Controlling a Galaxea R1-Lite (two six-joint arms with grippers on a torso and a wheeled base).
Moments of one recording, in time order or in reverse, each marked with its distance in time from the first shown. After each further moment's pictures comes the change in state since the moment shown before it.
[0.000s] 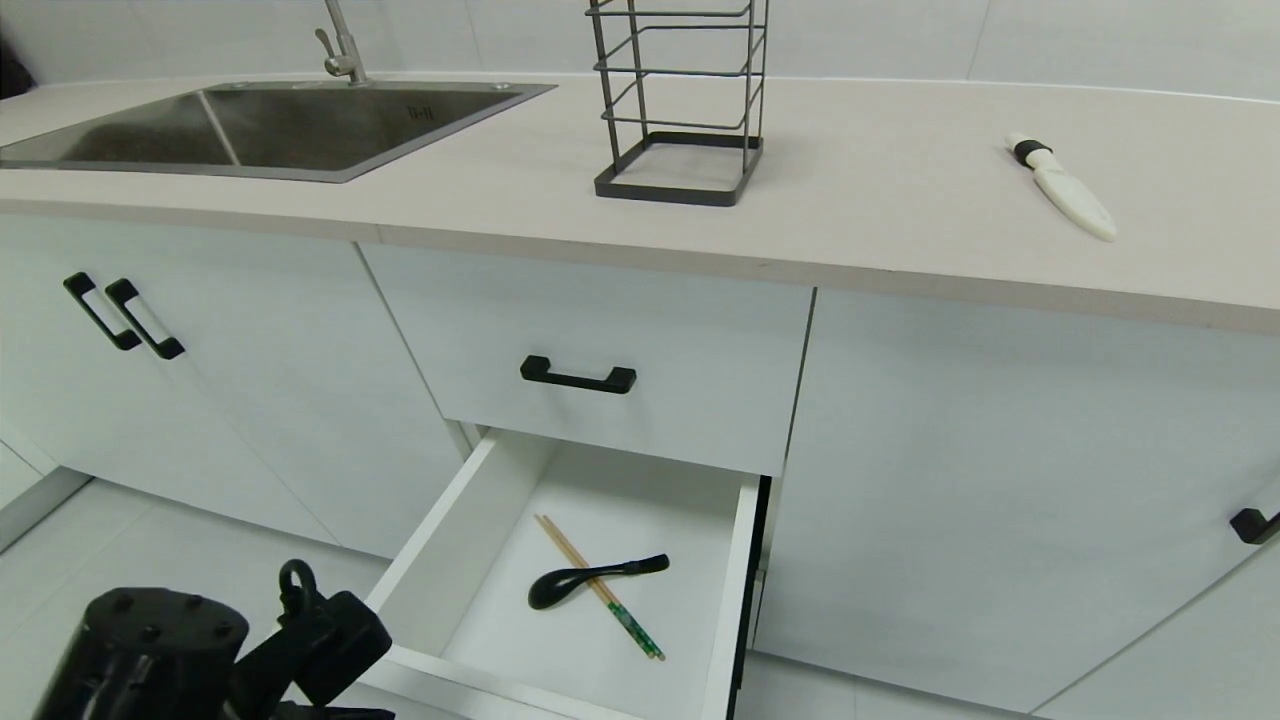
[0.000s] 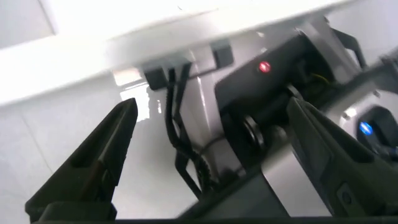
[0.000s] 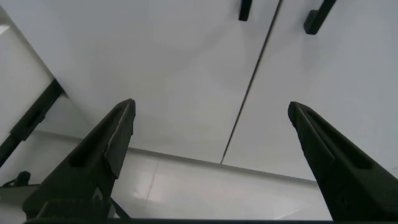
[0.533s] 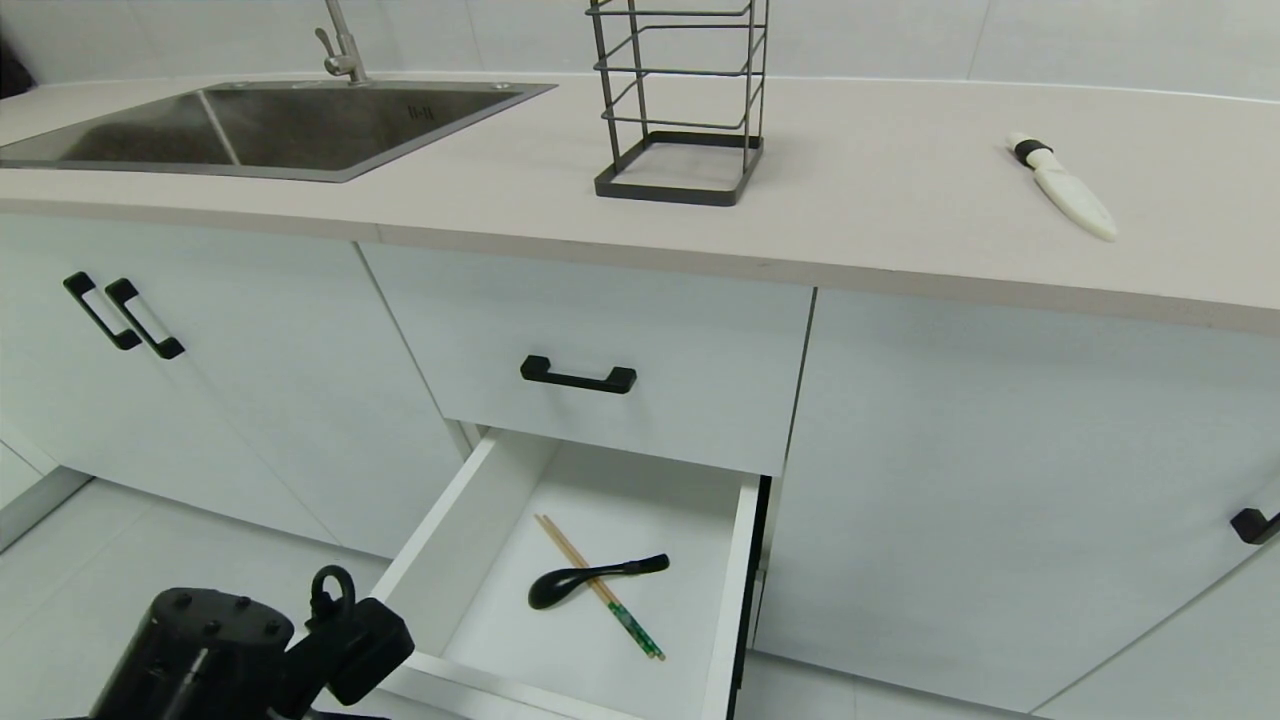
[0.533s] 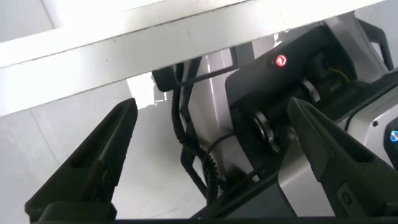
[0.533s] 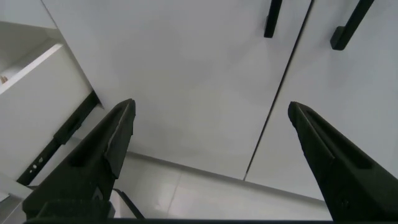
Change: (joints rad) left arm 0.003 0.082 0.010 -0.030 0.028 0.000; right arm 0.098 -0.086 0.000 0.003 -0.026 0.059
